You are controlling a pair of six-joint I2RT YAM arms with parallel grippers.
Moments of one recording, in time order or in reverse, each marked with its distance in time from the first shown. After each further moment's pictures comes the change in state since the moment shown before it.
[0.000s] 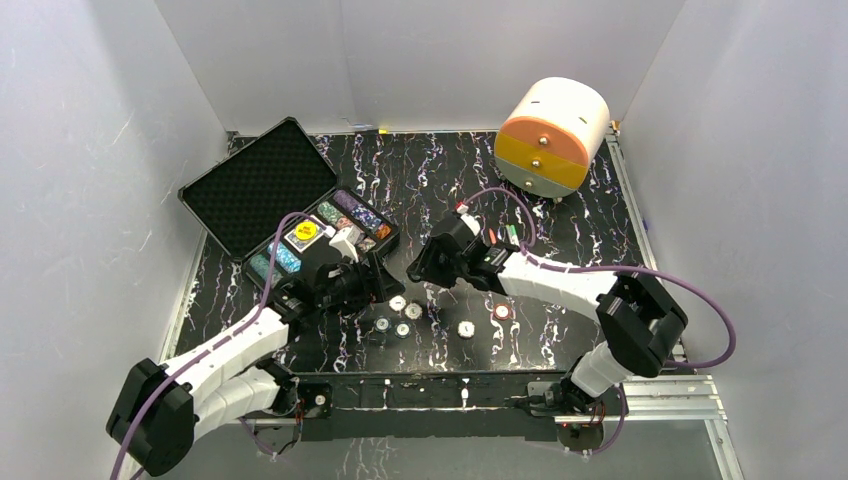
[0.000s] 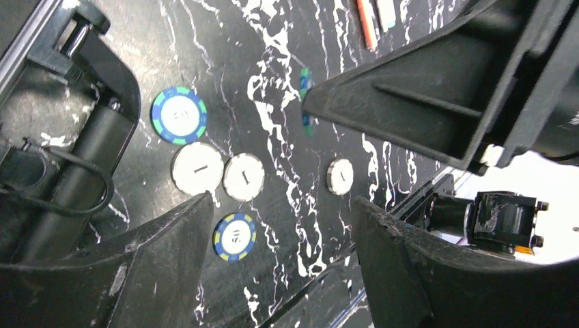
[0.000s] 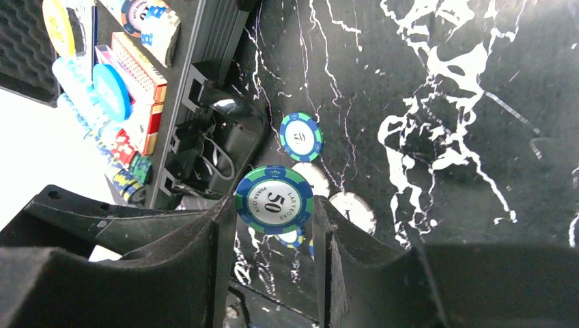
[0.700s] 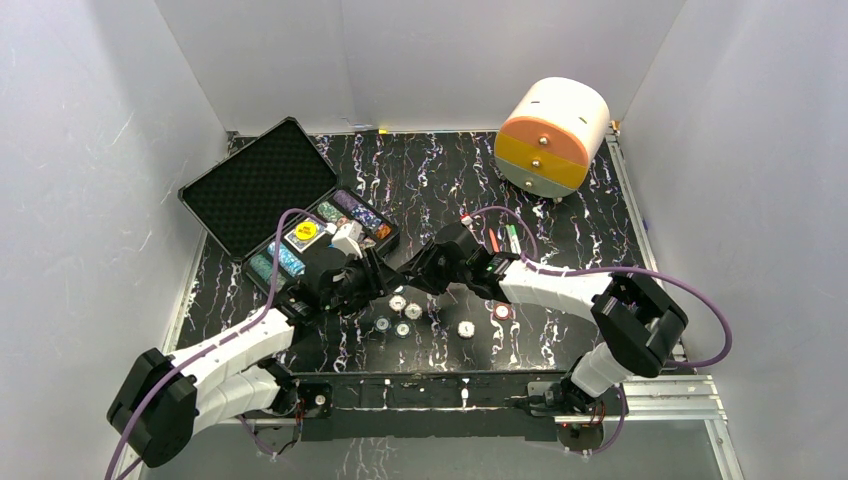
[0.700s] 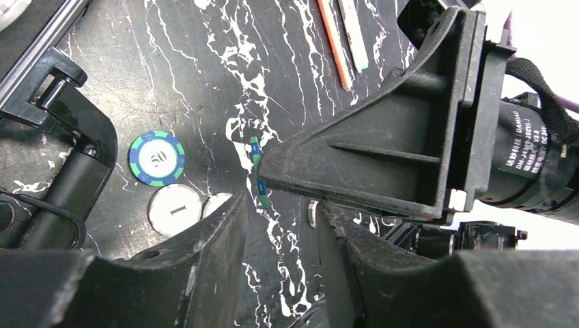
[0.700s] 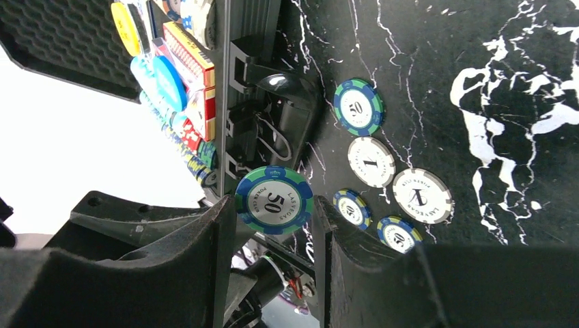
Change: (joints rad) left arm -0.063 0.036 -0.029 0.196 -0.111 -0.053; right arm 0.000 -0.001 -0.103 0.208 -0.124 0.277
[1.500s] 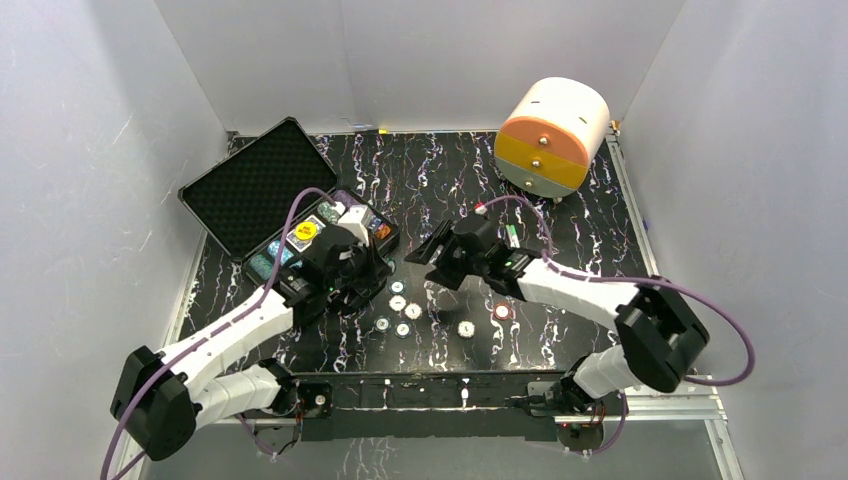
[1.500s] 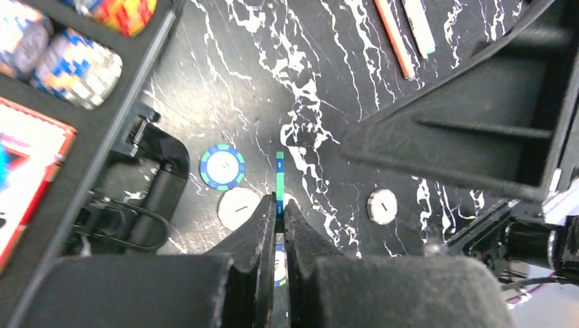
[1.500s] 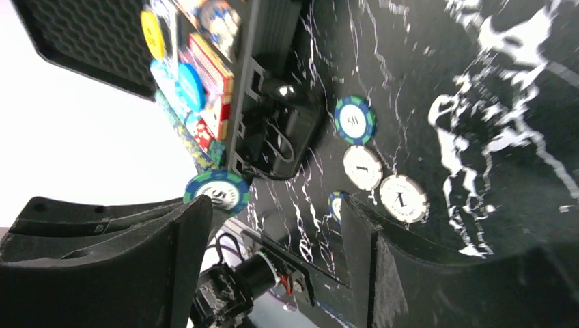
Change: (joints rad) left arm -0.002 0.038 0.180 -0.277 -0.080 0.228; right arm -0.054 -0.070 -0.037 0.008 -0.055 -0.062
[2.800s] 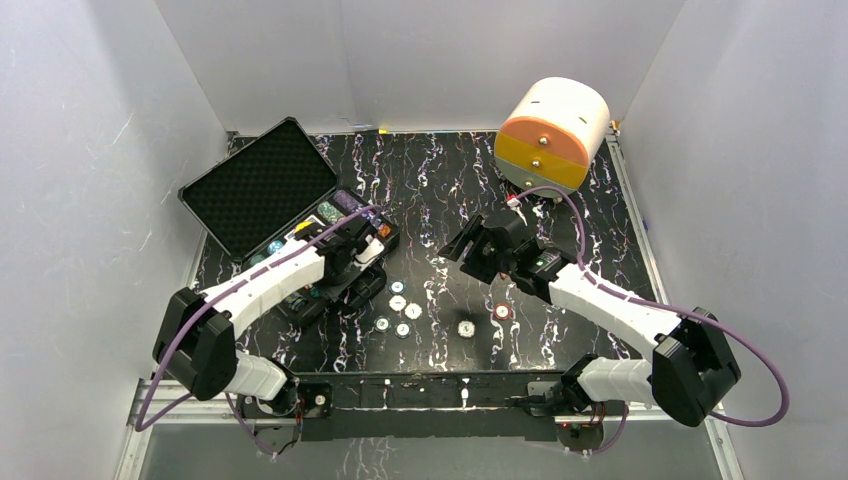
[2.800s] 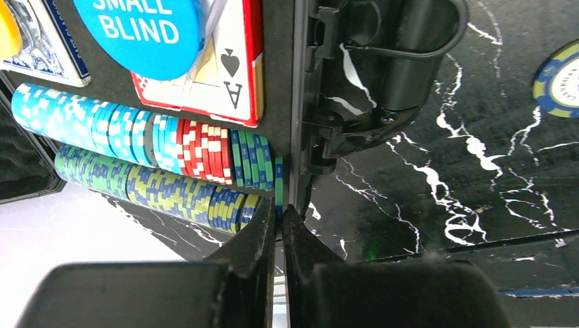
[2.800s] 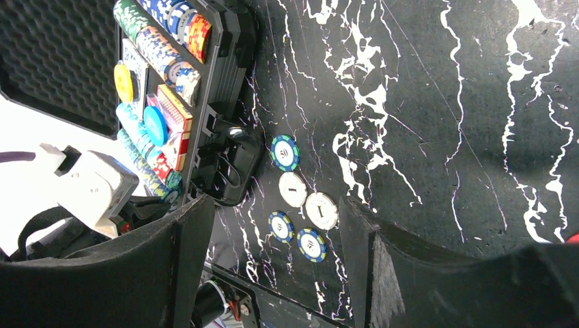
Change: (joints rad) left arm 0.038 0.342 0.388 -0.895 -0.369 0.746; right arm -0.136 -0.231 -0.031 -0.225 0.103 -0.229
